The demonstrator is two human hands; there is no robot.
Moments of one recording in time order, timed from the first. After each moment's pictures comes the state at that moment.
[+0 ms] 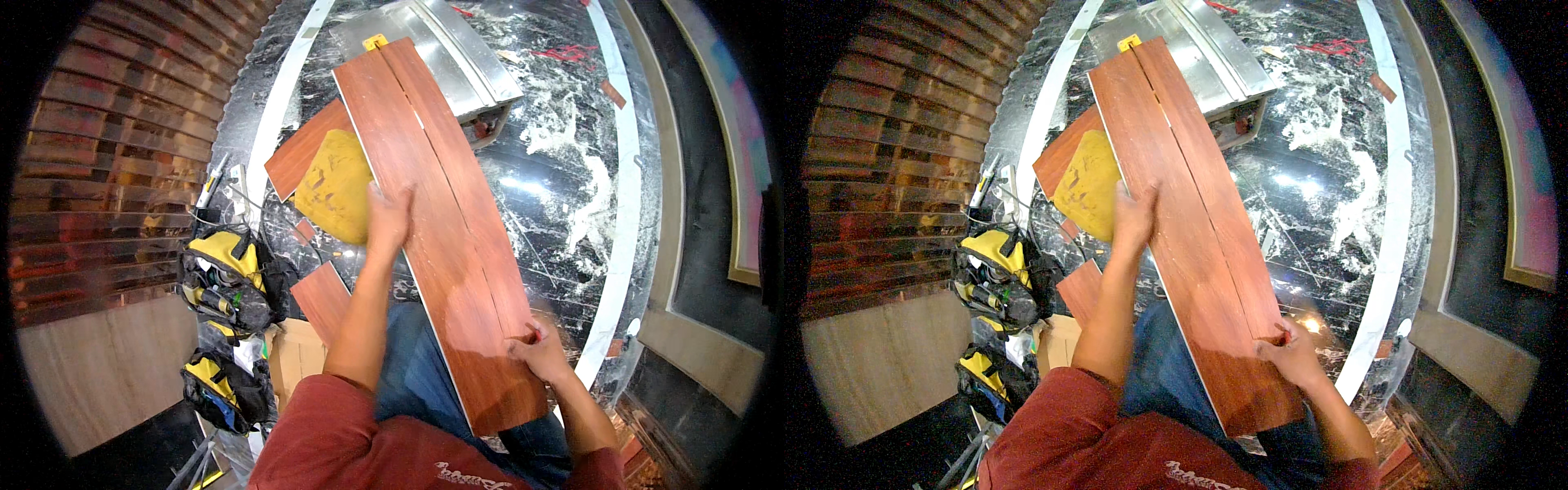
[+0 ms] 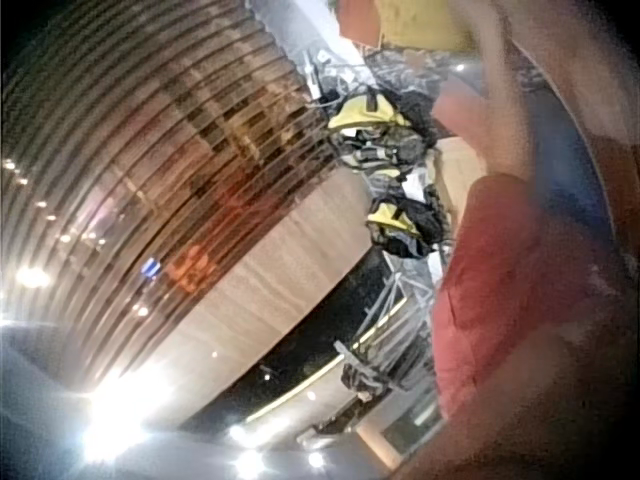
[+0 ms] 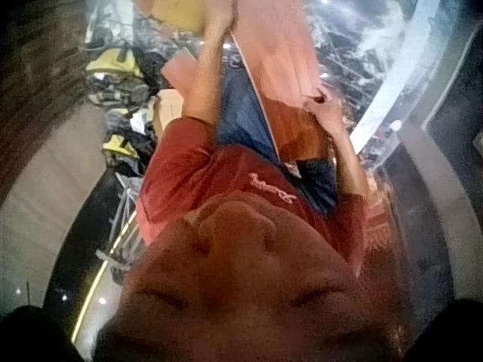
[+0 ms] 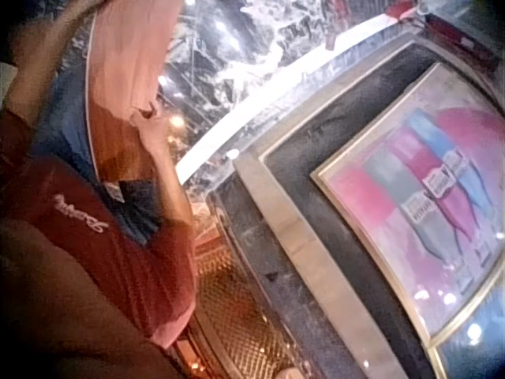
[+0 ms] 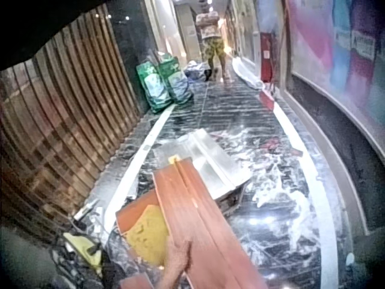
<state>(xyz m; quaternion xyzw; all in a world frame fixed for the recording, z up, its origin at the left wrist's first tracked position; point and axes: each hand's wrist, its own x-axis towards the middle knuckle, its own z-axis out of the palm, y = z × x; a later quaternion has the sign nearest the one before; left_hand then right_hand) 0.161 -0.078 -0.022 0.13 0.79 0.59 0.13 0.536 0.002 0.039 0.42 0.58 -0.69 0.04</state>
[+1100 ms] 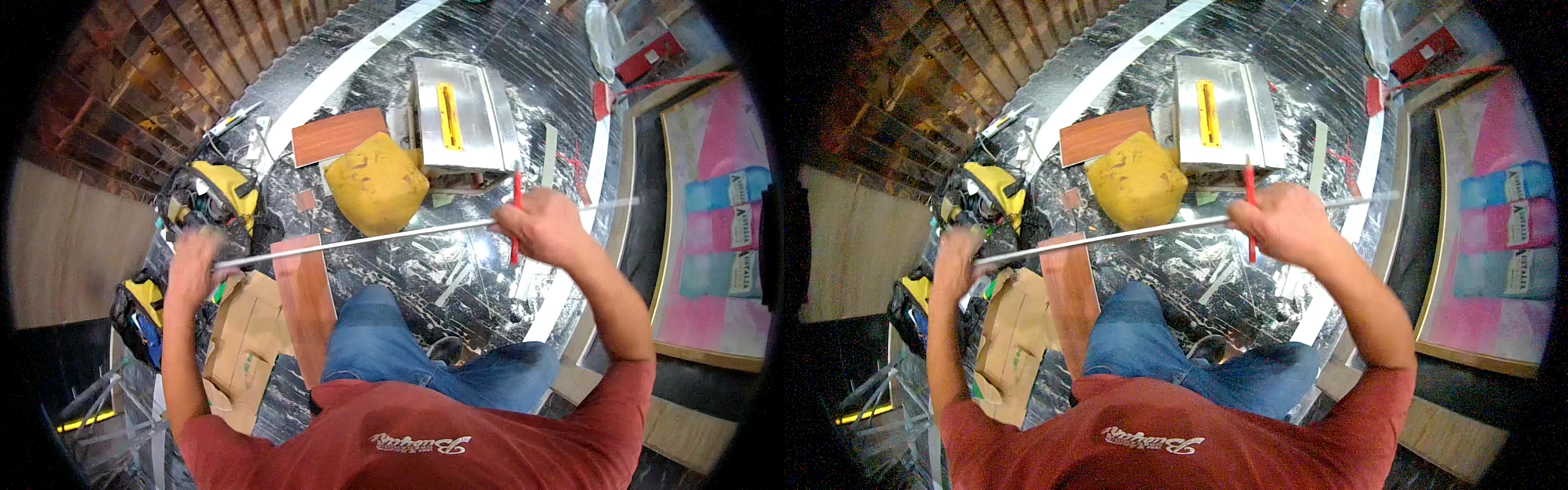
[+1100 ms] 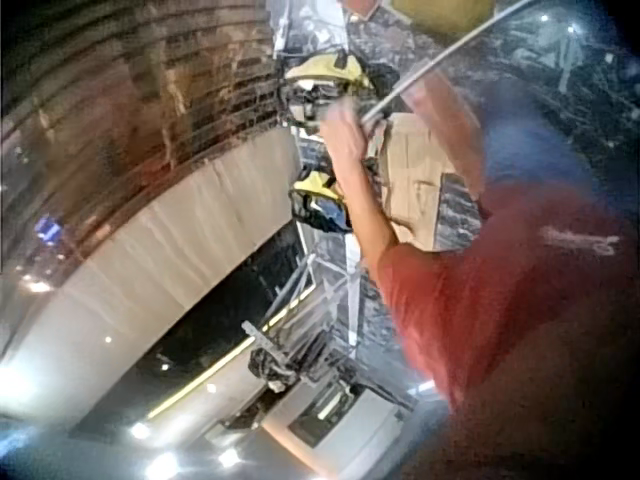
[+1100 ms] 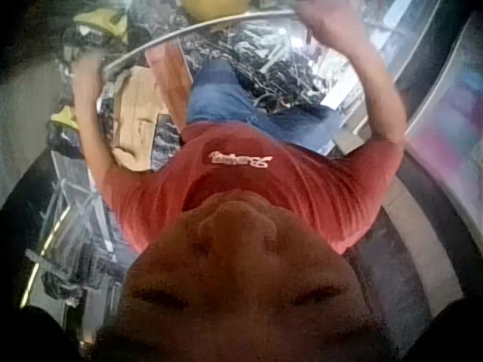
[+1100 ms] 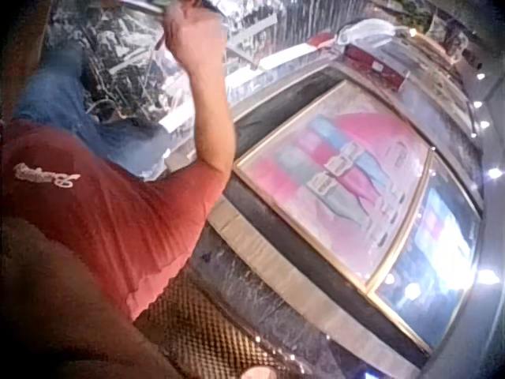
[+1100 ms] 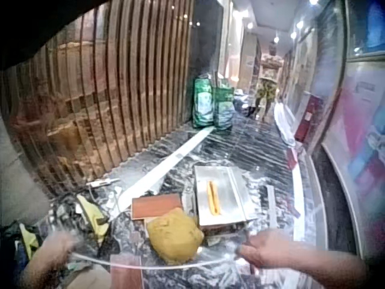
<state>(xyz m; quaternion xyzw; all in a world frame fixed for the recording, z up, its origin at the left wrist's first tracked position) 0.152 -0.504 0.238 0.31 0.95 0.01 0.02 0.284 0.065 0.326 -0.24 0.97 0.00 -0.03</state>
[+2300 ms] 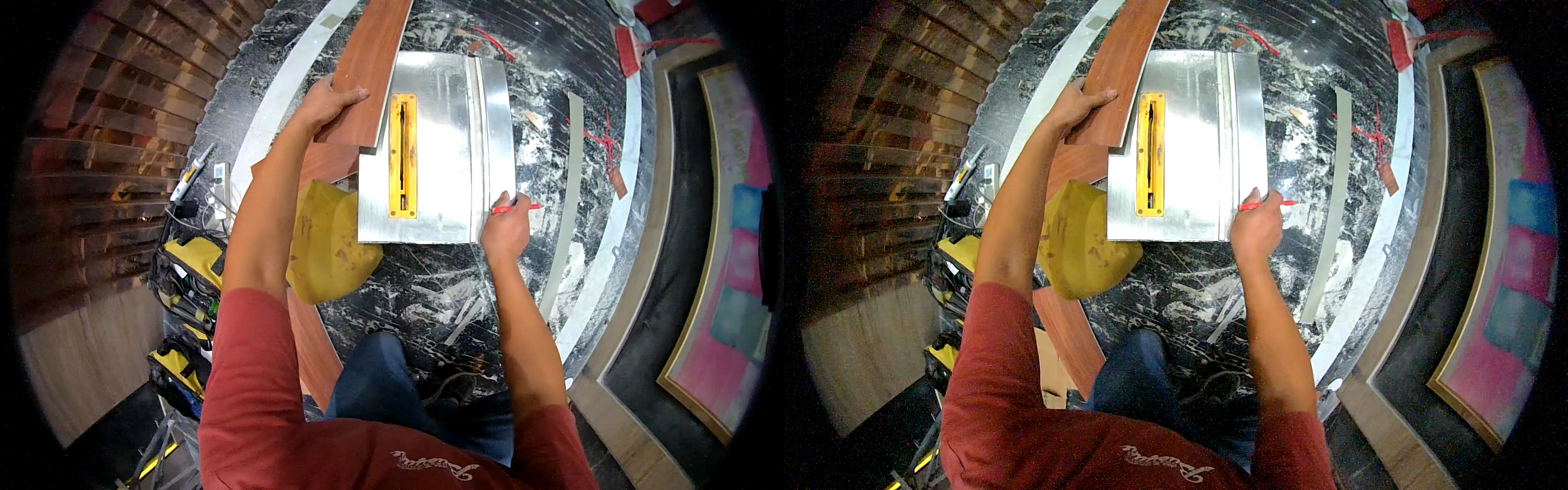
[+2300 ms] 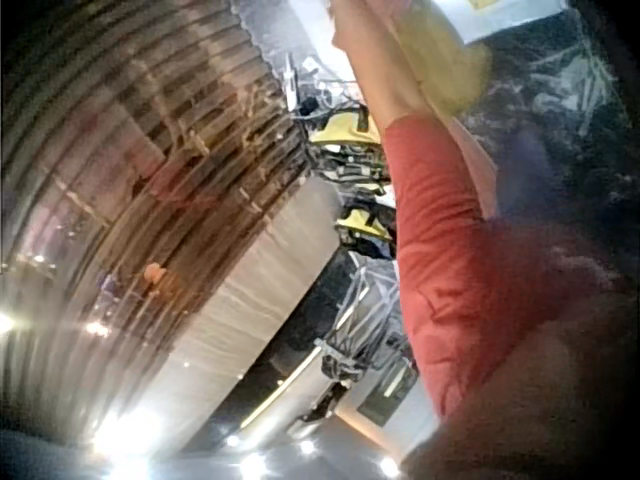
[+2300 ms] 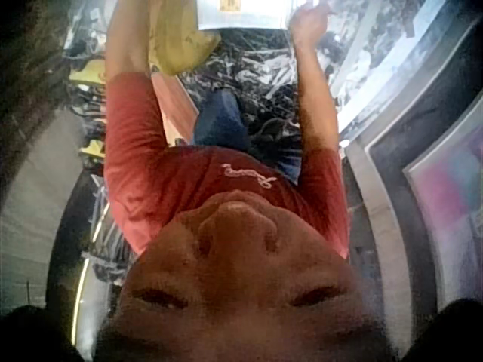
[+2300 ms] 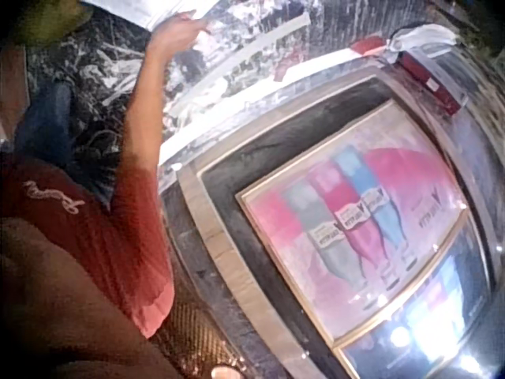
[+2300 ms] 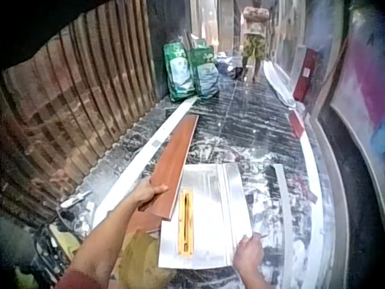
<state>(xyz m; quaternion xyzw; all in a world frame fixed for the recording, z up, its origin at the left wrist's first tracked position) -0.246 0.016 0.024 0.17 0.80 0.52 0.26 0.125 0.185 0.011 0.55 0.80 -0.21 -0.11</state>
